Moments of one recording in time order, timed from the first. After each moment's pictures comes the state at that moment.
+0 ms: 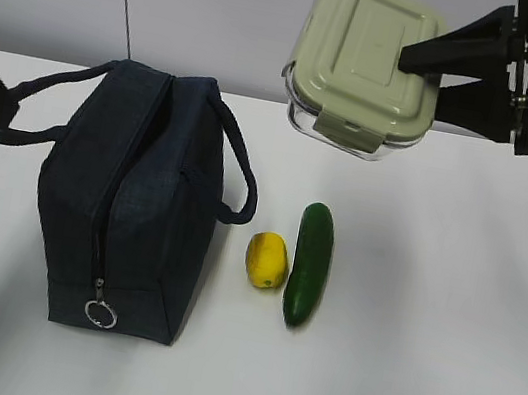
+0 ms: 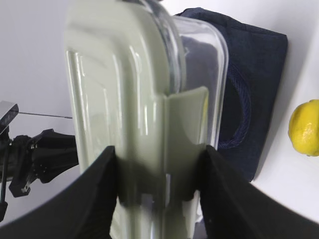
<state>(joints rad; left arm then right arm) -0.24 1.23 -1.05 -0.36 0.98 0.10 -0.06 1.62 -1.19 1.32 1.18 -0.63</state>
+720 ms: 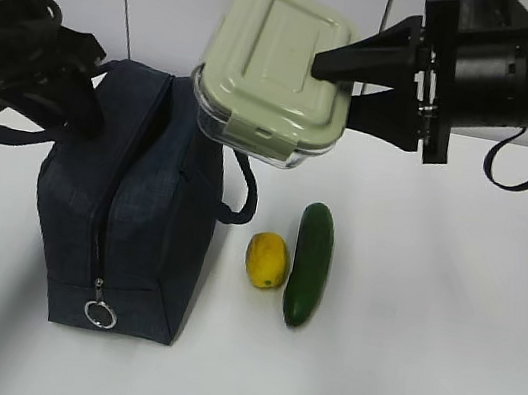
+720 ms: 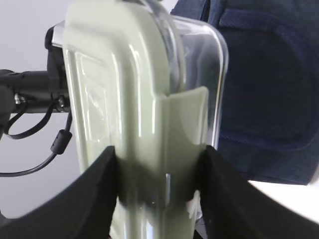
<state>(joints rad) -0.24 1.62 -1.27 -0.39 0.95 0.15 0.09 1.71 -1.19 1.45 1.17 -0.69</state>
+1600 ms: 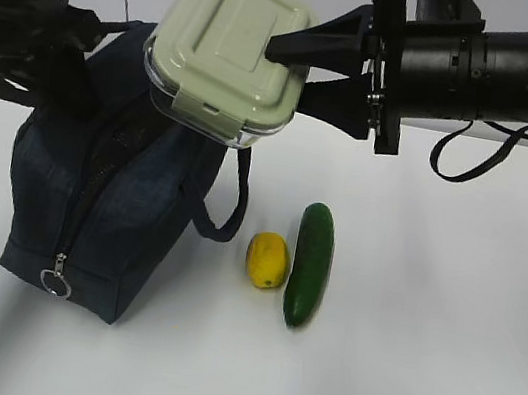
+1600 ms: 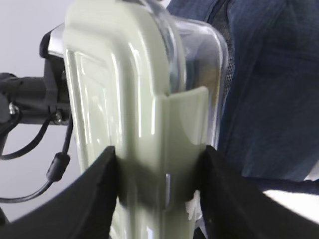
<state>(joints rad) -0.24 1.64 -1.36 -0.43 1.05 0.22 0.19 1.76 -1.21 1.58 1.09 -0.73</state>
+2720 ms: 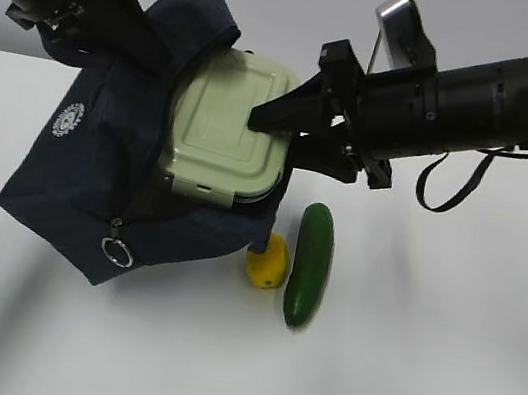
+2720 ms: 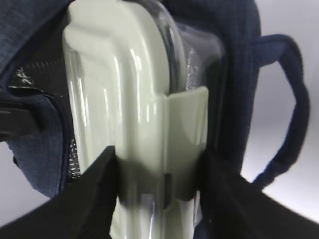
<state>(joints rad) -0.24 1.61 -1.36 -0.80 1.01 0.40 0.23 1.80 -1.22 1.39 0.94 -0.69</state>
